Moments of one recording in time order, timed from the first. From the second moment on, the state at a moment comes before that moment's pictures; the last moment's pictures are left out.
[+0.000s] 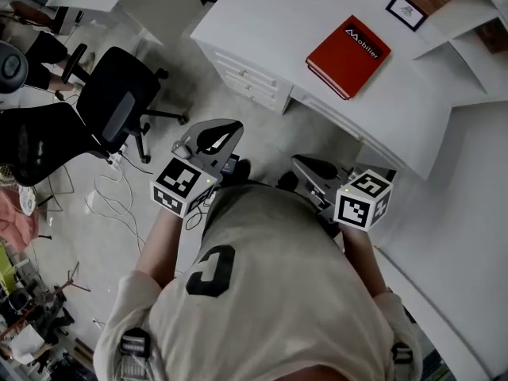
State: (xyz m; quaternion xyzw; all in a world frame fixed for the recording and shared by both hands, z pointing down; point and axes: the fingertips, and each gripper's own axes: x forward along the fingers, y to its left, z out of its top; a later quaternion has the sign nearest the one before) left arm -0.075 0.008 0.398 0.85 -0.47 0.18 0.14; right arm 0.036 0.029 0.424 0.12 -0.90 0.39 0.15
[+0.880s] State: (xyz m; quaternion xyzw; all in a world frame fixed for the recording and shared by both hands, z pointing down) left arm -0.221 0.045 0.419 0.86 -0.46 0.13 0.16; right arm -0.106 0.080 0.430 0.13 -0.90 0.36 0.21
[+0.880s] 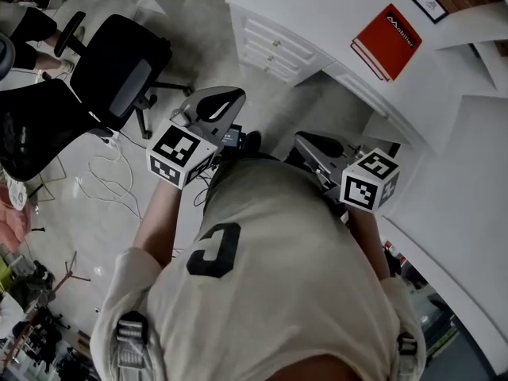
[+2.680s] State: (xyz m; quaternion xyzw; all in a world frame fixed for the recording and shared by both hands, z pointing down) left arm 0.002 0.149 0.401 0.91 -0.36 0.19 0.11; right arm 0.125 0.186 0.428 0.27 -0.88 0.39 0.08
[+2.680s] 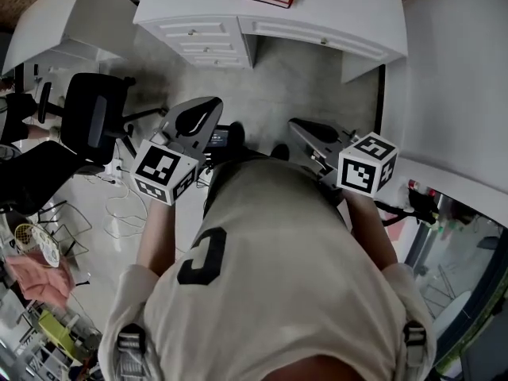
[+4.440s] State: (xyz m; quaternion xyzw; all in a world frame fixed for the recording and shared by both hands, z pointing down) left arm -0.097 0.178 0.422 0.90 -0.38 0.17 0.15; right arm 0.012 0.217 0.436 0.21 -0.89 0.38 0.15
